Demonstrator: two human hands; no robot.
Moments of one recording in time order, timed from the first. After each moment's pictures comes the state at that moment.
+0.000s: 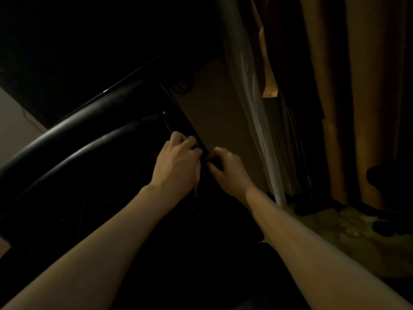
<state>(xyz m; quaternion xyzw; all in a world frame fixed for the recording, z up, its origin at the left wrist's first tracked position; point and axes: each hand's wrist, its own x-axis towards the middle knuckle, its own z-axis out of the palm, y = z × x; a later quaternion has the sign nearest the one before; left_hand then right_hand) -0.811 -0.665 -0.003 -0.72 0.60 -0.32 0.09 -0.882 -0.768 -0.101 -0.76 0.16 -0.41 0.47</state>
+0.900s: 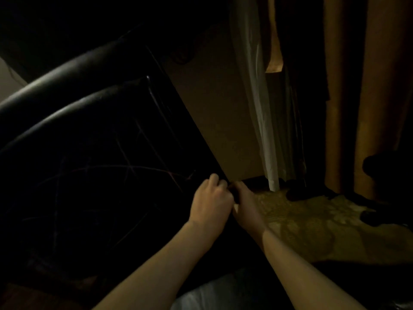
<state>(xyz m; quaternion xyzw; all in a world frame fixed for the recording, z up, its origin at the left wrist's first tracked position) -0.886 -0.650 -0.133 -0.76 0.59 -0.16 0.22 -0.914 -0.728 -0.252 -0.73 0.24 -0.35 0.53</state>
